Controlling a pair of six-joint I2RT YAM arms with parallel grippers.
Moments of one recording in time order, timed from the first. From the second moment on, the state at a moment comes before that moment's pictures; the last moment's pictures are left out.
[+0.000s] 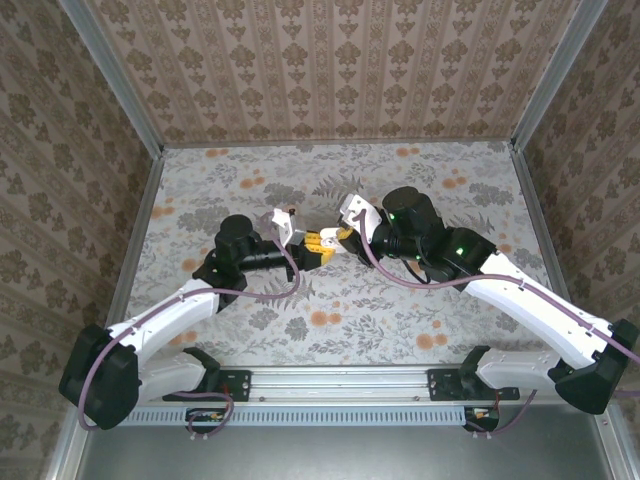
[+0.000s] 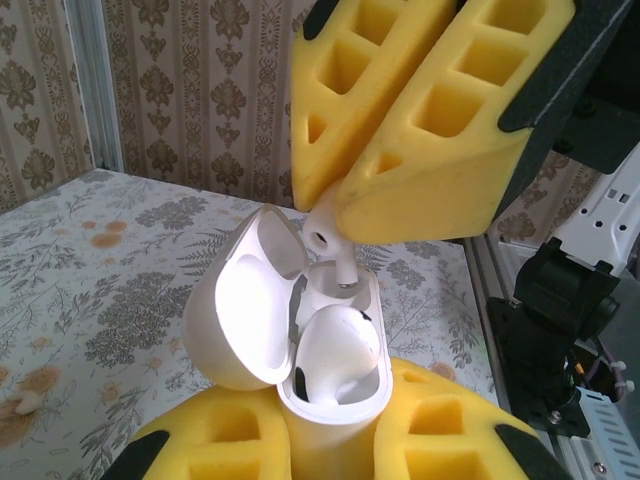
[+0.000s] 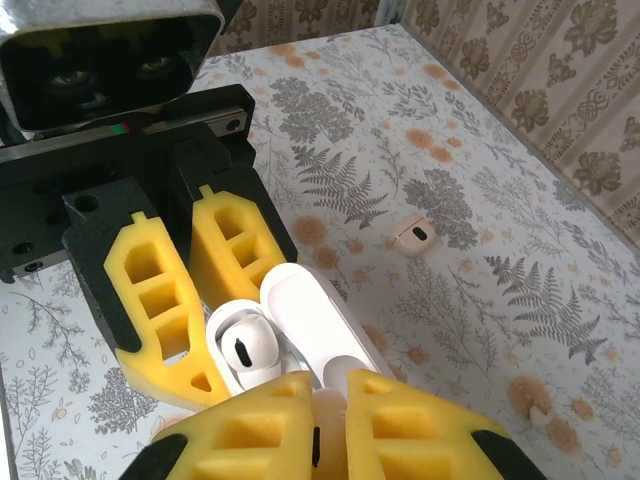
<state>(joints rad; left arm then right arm) -0.63 1.14 0.62 0.42 0.84 -0.06 0.79 1.18 1.22 -0.56 -0.10 -0.26</state>
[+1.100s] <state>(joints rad) -0.64 1.14 0.62 0.42 0.85 -0.07 0.80 1.19 1.19 -0.57 -0.12 -0.26</state>
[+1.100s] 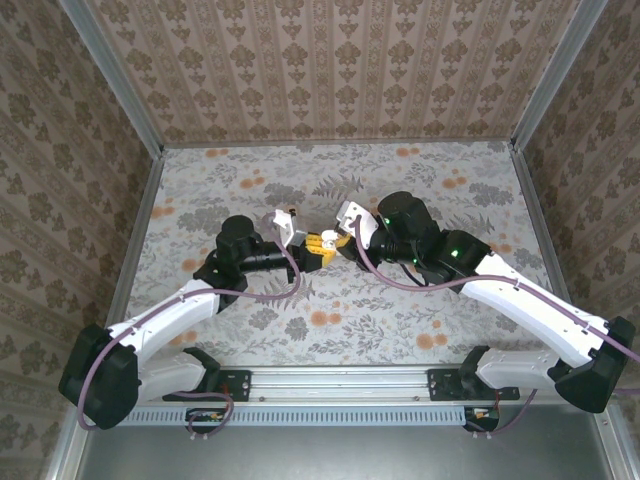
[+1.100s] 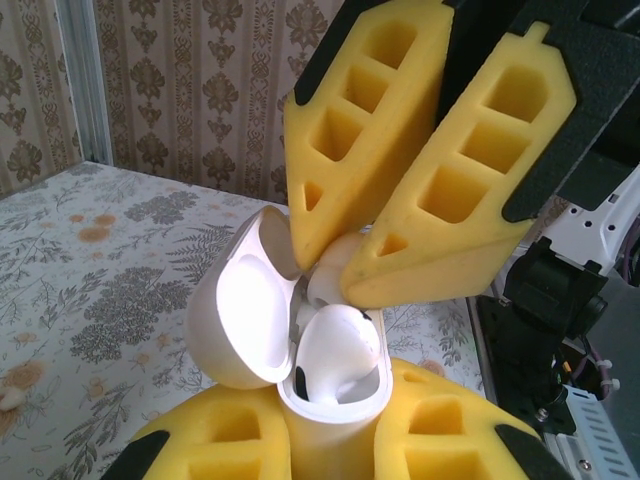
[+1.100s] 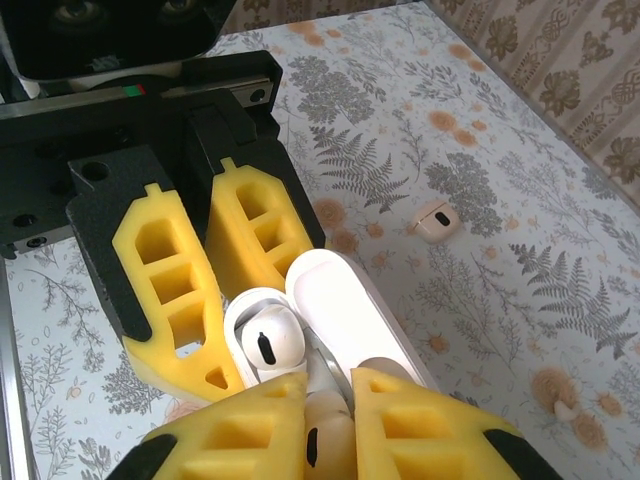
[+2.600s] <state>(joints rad) -0.66 1.08 0.60 0.42 0.81 -0.08 0.60 1.19 1.29 -0.59 -0.36 0.17</state>
